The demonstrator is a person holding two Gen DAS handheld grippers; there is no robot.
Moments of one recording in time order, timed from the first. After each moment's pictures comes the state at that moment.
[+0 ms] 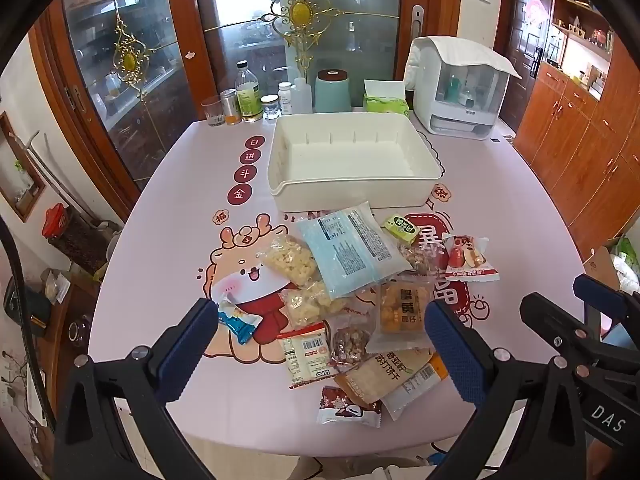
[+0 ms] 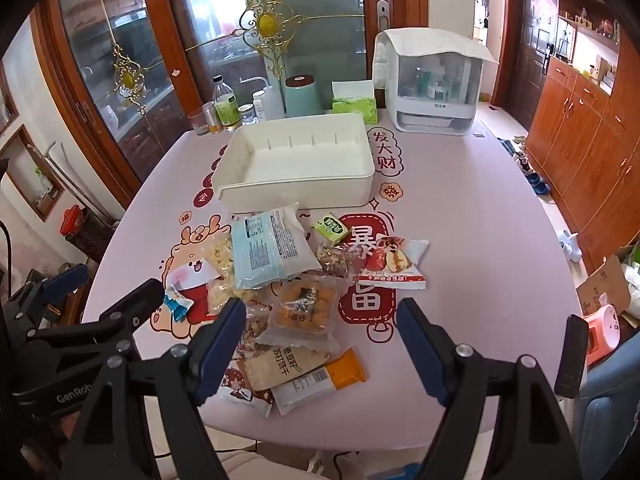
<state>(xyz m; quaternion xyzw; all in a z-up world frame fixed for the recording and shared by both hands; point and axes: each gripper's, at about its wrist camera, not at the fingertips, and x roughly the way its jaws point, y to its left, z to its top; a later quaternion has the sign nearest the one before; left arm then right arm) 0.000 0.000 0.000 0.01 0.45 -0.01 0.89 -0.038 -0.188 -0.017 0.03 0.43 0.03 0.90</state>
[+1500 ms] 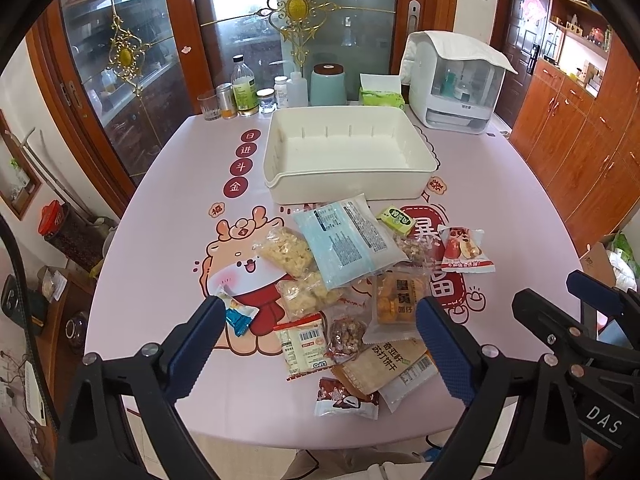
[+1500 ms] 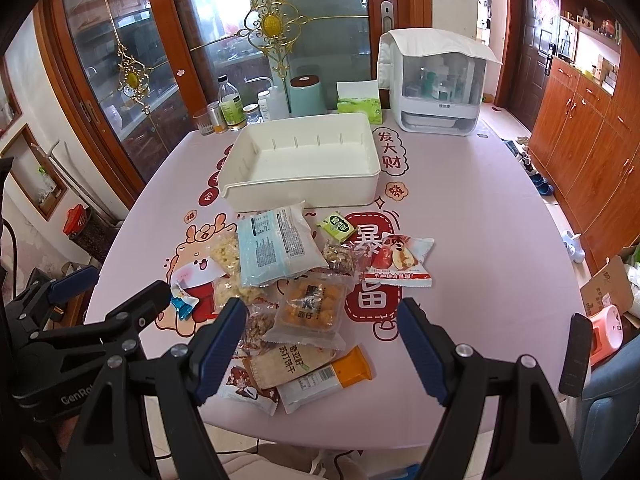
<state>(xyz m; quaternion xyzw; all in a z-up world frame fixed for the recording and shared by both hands) -0.007 -0.001 0.001 0.01 0.46 -0.01 0.89 -0.040 -0.183 -0.020 0.03 0.43 0.03 0.90</state>
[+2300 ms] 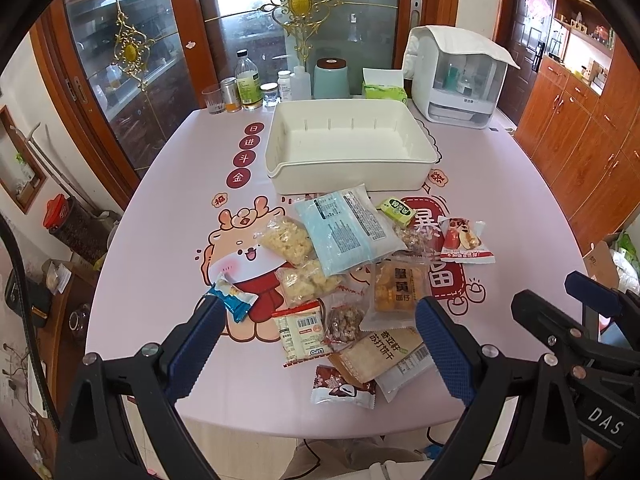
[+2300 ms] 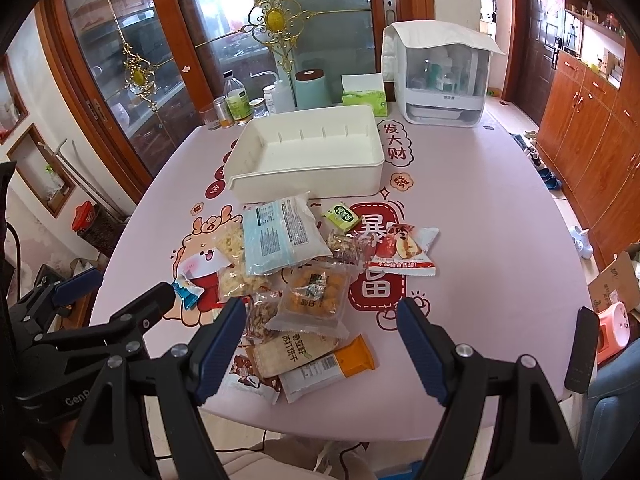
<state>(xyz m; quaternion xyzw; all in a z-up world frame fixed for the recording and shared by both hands) -0.018 -0.005 -0.003 0.01 0.47 0.00 0.88 -0.050 -0.190 -0.027 0.05 0.44 0.05 0.90</state>
